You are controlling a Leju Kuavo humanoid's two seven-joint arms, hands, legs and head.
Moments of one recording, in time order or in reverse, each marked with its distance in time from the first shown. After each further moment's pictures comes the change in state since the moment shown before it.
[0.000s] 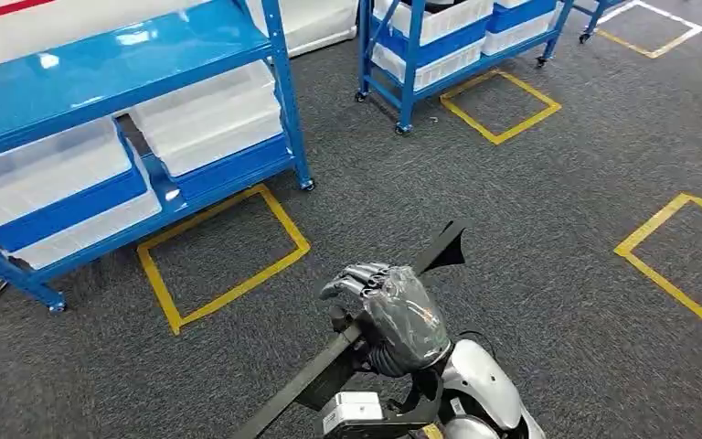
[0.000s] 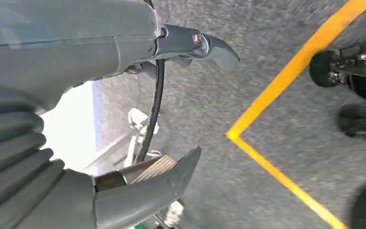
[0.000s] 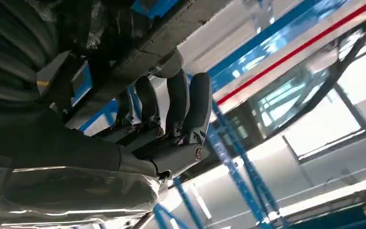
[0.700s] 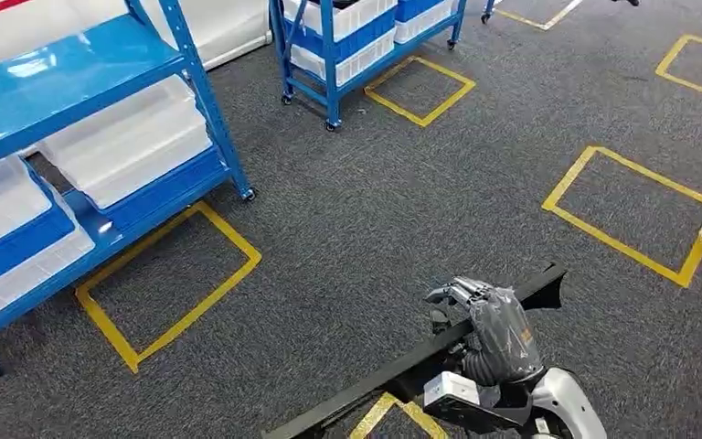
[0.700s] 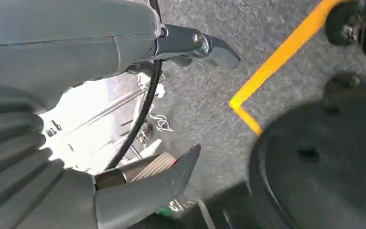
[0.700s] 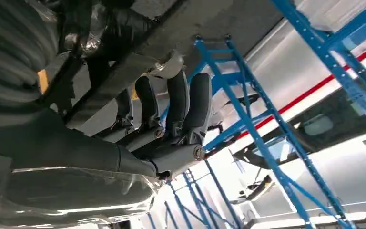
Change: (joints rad) left arm -0.008 -0.203 0.225 -0.002 0.077 0.100 0.187; right arm 0.204 -0.121 -0.308 -0.042 -0.037 0.018 -0.060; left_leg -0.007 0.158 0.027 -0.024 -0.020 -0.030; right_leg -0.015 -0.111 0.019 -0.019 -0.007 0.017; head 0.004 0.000
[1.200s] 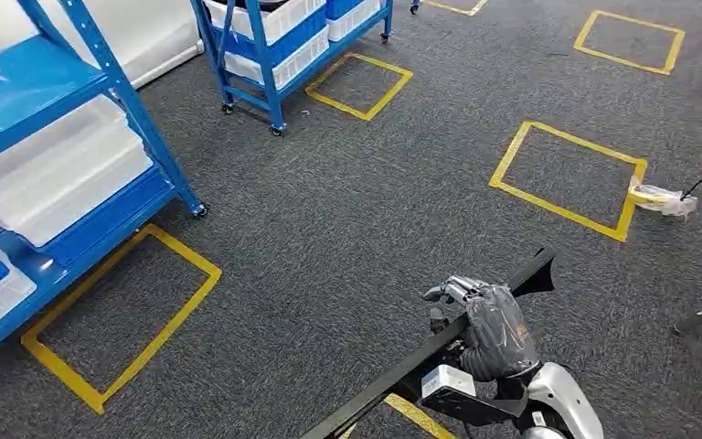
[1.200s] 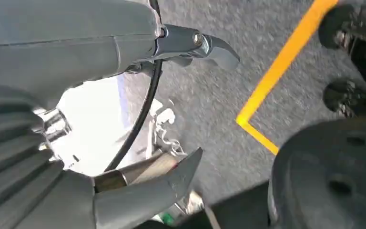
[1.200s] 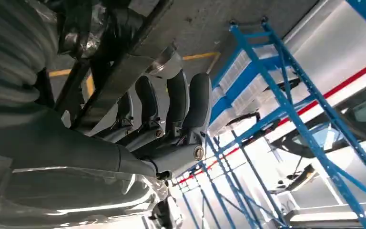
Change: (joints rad) left arm -0.001 0.012 0.009 0.000 -0.022 -0.013 -0.010; right arm -0.017 0.000 0.001 0.032 -0.005 0.010 -0.001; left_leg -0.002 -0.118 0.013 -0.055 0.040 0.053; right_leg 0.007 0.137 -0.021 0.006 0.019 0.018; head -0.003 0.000
